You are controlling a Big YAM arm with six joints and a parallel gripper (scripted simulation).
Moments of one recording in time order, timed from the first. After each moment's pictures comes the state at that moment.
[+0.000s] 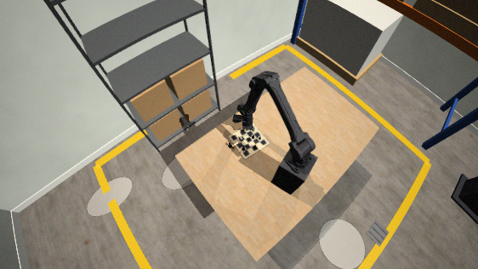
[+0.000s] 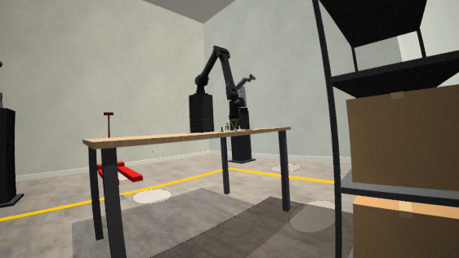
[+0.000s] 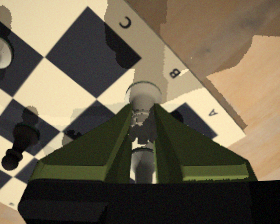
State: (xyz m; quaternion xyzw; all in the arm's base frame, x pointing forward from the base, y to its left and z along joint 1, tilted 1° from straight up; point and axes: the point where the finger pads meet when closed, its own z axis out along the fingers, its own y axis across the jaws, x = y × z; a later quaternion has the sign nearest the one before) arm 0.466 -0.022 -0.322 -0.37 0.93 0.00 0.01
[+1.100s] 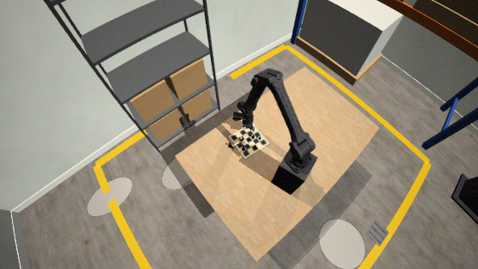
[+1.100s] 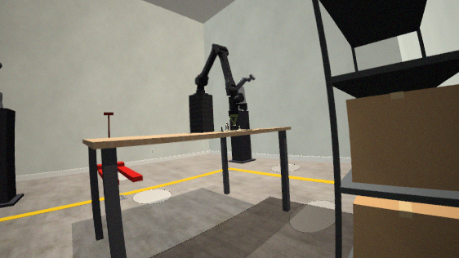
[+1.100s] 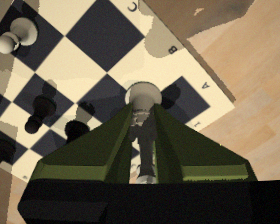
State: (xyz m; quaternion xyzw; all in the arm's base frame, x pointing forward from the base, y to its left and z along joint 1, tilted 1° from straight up) arm 0.463 -0.021 -0.290 -0.37 0.93 0.00 0.00
